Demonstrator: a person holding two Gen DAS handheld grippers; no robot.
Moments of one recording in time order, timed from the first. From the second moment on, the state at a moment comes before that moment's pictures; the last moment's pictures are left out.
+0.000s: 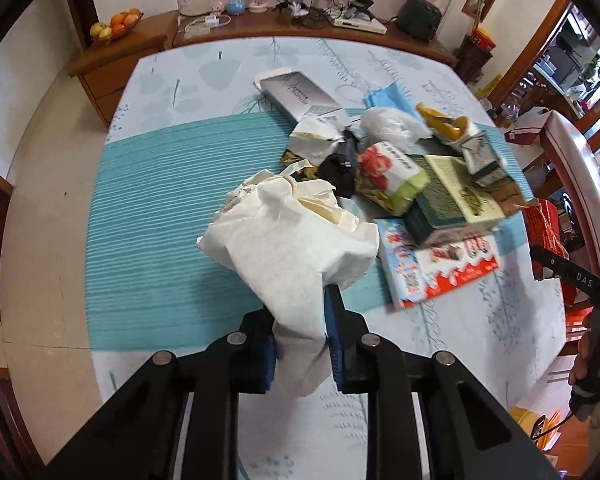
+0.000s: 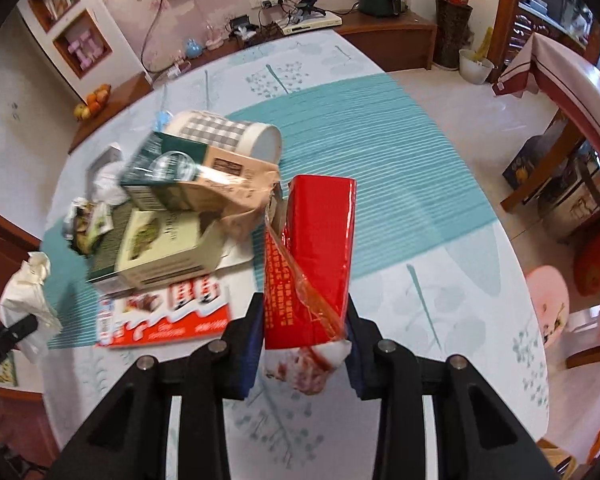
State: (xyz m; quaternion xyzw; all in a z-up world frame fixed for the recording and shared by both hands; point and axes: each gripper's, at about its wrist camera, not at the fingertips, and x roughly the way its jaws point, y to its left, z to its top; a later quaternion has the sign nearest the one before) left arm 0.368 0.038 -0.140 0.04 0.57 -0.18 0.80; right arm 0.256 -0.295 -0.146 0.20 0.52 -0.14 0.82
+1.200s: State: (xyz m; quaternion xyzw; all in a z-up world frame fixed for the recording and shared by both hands) left arm -0.012 -0.011 -0.044 0.02 0.51 -0.11 0.86; right arm -0.010 -0.221 -0.059 0.22 0.50 0.17 0.82
